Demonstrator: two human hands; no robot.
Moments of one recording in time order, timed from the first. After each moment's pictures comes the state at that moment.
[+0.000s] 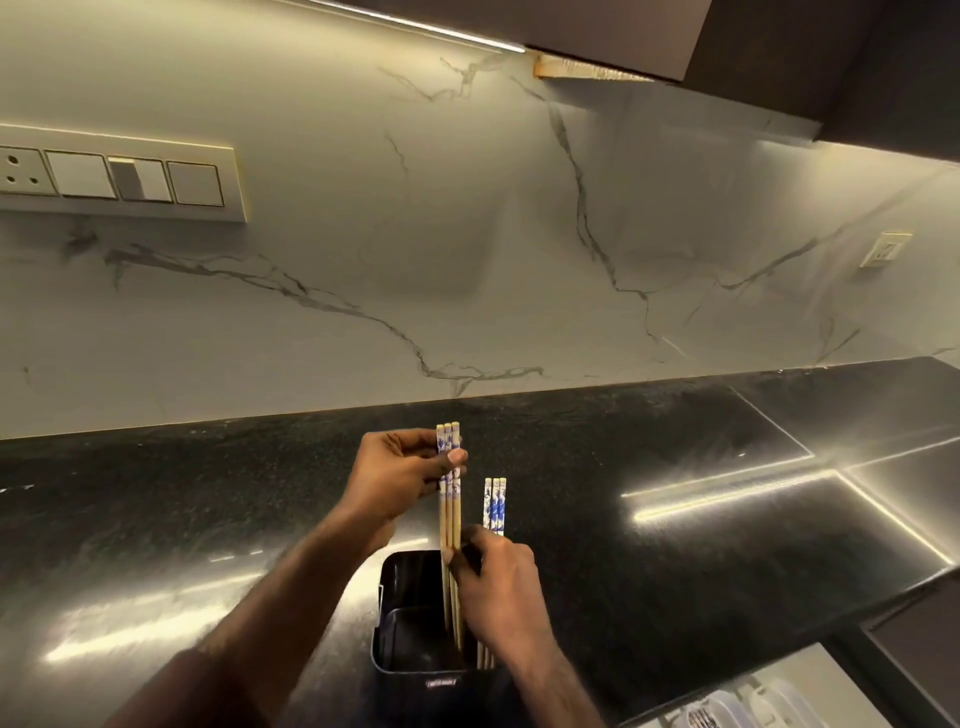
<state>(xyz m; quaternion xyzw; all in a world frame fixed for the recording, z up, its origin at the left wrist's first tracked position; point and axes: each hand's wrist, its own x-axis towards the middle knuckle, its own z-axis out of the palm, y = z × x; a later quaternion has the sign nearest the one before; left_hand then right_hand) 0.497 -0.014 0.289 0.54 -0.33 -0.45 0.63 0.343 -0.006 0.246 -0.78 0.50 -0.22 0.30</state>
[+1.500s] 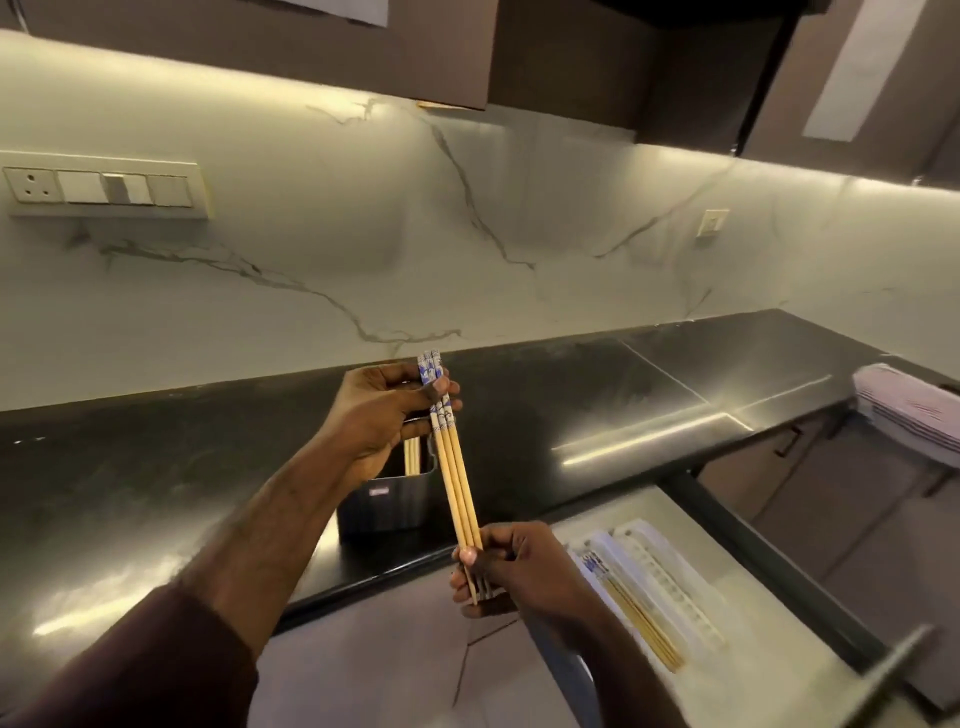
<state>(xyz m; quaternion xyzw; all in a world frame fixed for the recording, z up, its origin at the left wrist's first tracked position) 0.356 0.168 0.377 0.44 -0.40 -0.50 0.63 0.152 0.190 0.285 -0.64 0.42 -0.25 0.60</state>
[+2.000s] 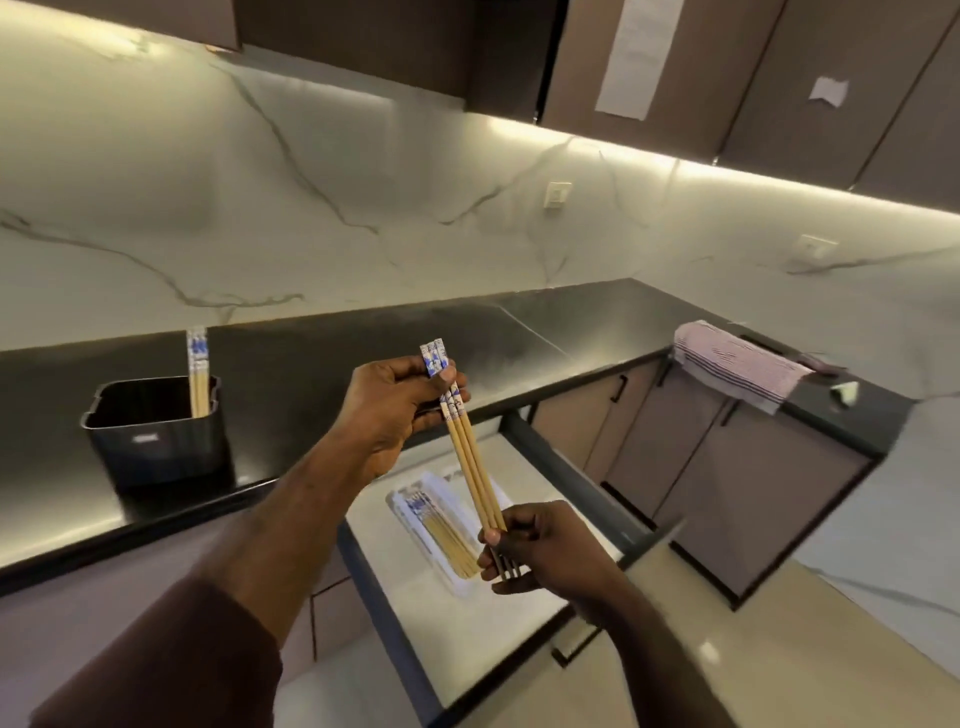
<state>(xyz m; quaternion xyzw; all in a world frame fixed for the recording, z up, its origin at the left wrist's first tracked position) 0.056 0.180 0.367 0.40 -0.40 -0.56 0.61 -0.155 0.239 0.307 -0.60 0.50 -0.28 0.55</state>
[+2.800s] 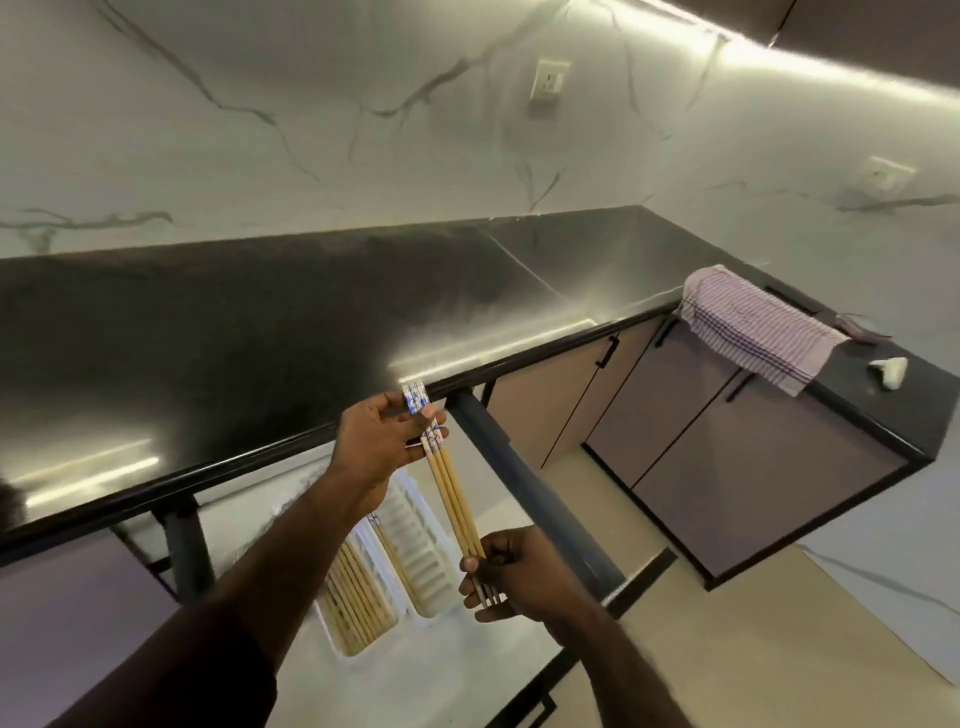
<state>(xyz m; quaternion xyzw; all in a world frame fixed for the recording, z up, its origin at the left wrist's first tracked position) -0.080 -0.048 0.221 0.51 -0.31 -0.58 0.56 -0.281 0.020 0.194 -0.53 0.59 -0.17 0.58</state>
